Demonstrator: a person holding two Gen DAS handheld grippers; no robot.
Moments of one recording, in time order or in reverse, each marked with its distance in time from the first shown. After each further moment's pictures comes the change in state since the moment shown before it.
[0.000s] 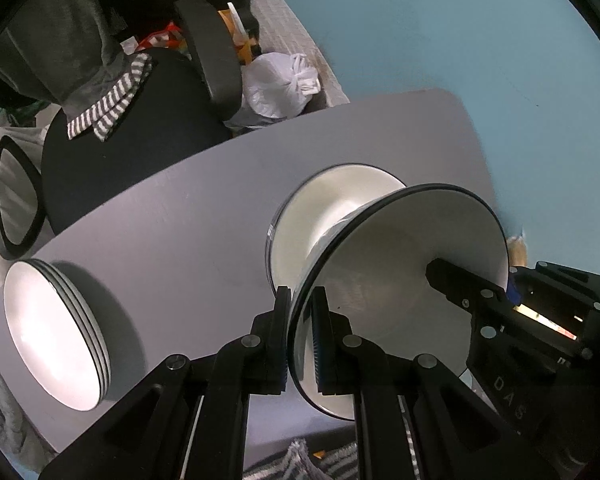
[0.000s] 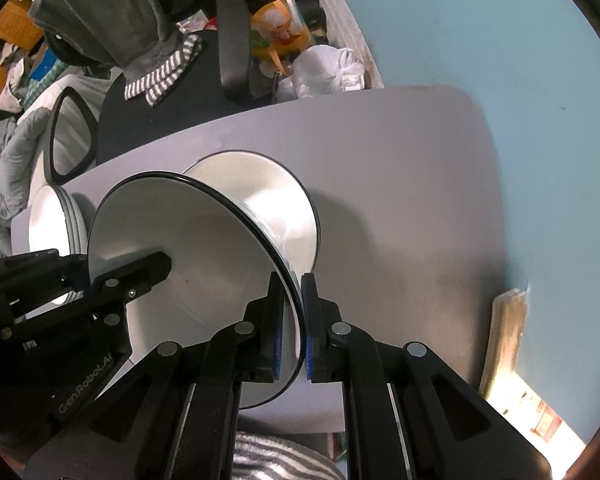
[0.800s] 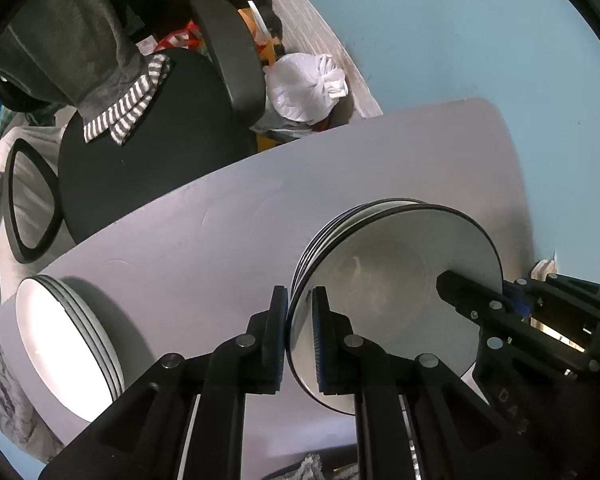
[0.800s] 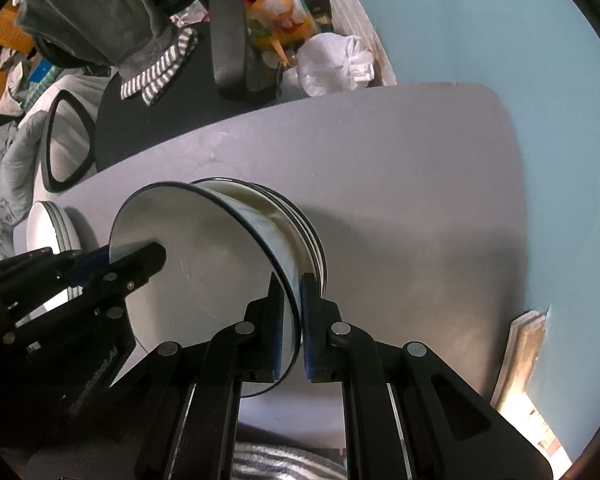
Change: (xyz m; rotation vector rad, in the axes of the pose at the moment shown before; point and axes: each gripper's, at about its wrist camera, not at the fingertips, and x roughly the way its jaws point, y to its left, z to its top) left arm 0.019 0.004 0.023 -0.030 0.004 0.090; right arm 0.025 -0.008 0.022 0.012 0.044 0.045
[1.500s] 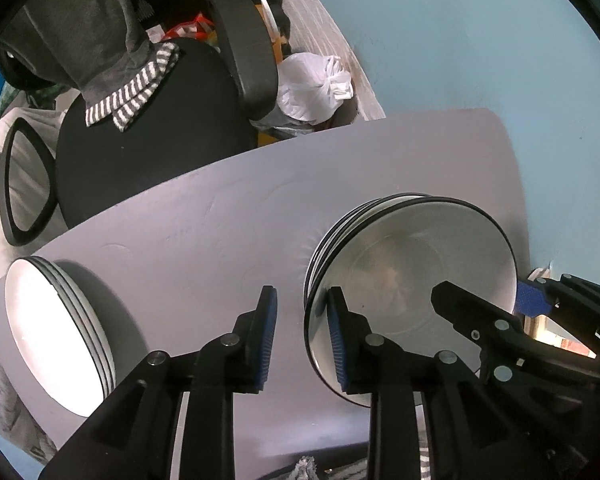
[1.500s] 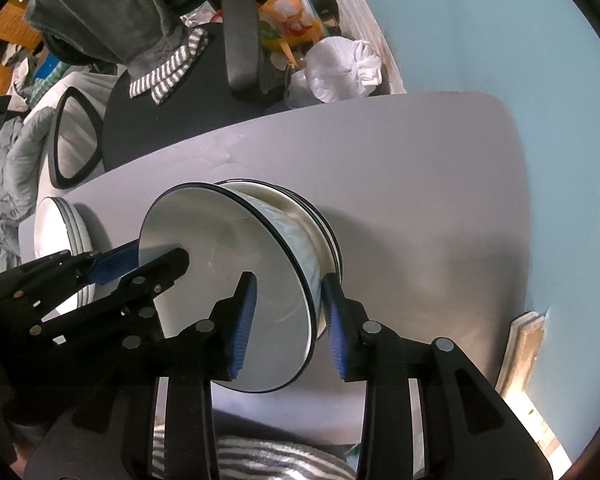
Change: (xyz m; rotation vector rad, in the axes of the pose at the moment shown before) left arm 0.003 0.016 -0.013 -0.052 -0.013 -0.033; right arm -0.008 0.011 0.002 -0.017 -0.001 0.005
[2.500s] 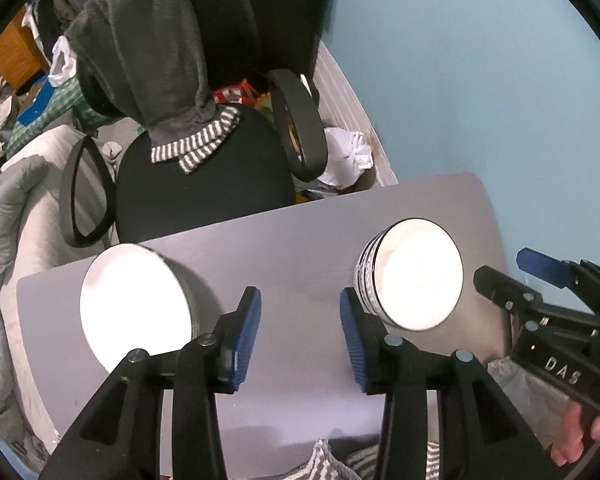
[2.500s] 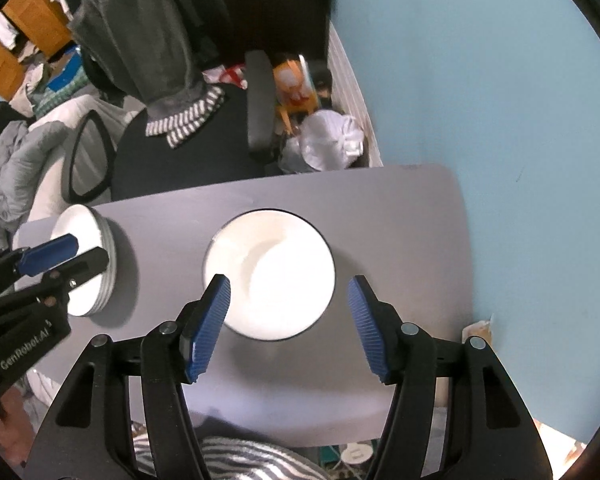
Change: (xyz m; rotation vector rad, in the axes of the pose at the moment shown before) left arm -0.117 0.054 -0.062 -0.062 -0.266 0.032; right arm -0.081 0.039 -0.038 -0.092 -0.255 -0.106
